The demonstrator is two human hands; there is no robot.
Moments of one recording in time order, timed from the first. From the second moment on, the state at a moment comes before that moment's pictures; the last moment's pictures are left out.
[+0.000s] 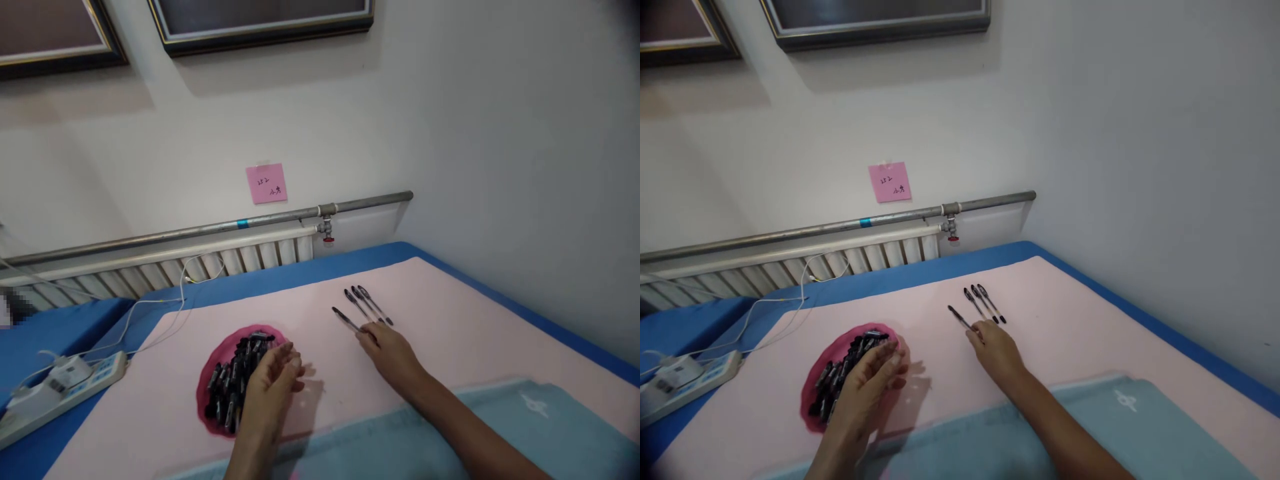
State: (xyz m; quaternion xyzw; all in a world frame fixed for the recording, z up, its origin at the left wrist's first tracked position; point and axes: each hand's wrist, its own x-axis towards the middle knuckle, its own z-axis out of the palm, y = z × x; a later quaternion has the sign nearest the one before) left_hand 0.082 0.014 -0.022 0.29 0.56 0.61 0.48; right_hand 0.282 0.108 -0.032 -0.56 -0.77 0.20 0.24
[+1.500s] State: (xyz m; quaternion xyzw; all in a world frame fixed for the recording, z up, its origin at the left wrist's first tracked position) left_hand 0.033 0.011 -0.014 0.49 0.86 0.08 0.08; right_hand 0.263 0.081 -0.043 -0.48 -0.85 0.18 0.13
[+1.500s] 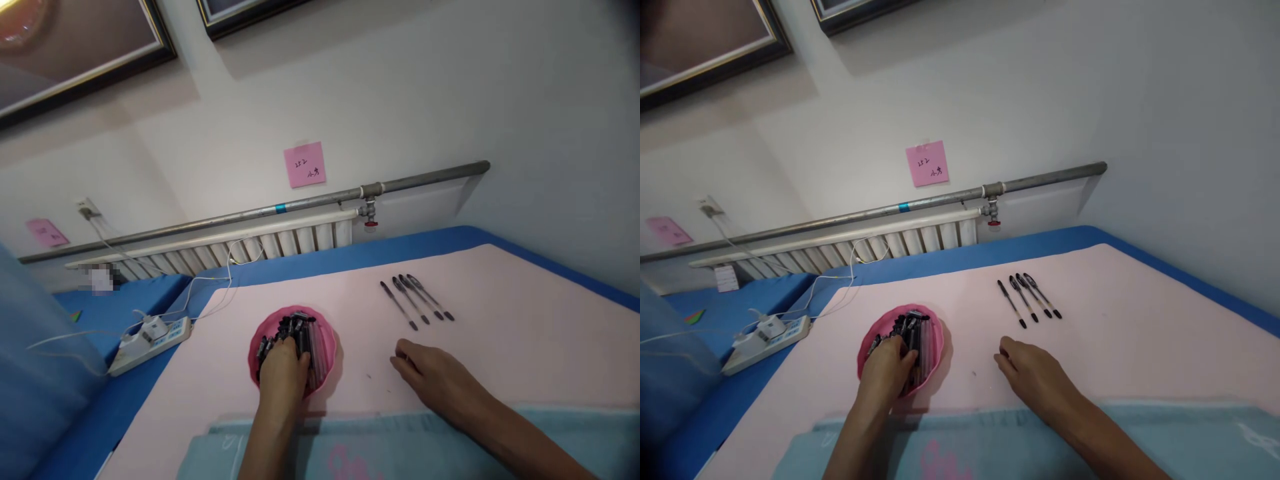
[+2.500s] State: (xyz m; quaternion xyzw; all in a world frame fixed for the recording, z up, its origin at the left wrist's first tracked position) left_hand 0.100 -0.007 -0.008 0.48 0.68 0.49 0.27; right_hand 0.231 0.043 -0.026 -0.40 -0.55 0.68 0.27
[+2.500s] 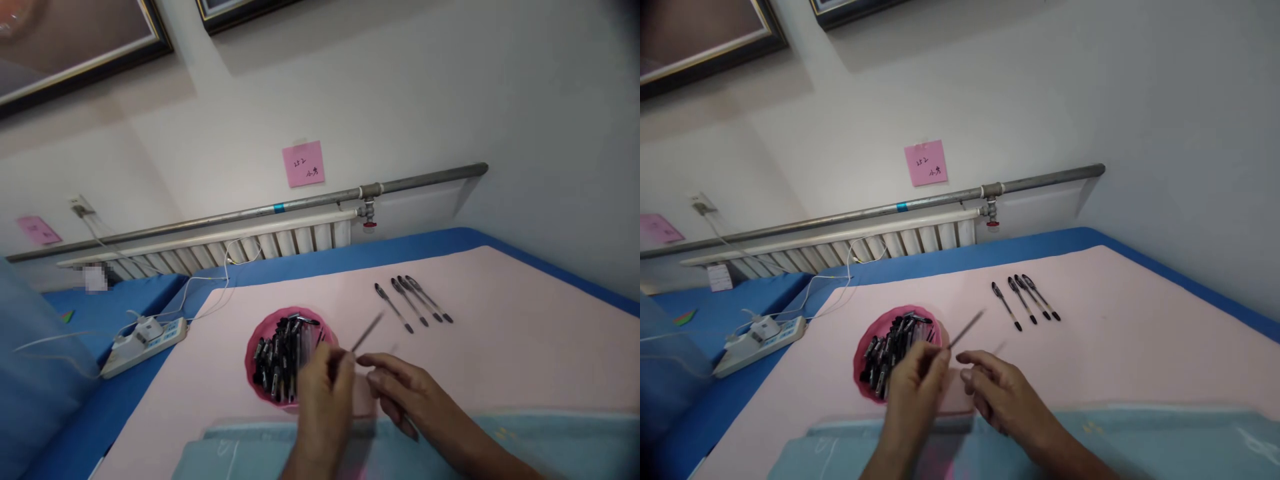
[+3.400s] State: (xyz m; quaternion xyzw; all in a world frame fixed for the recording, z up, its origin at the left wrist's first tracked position) left_hand 0.035 0.010 -0.010 0.48 0.87 0.07 0.08; right_hand 0.238 0.044 -0.015 -0.43 -0.53 0.65 0.34
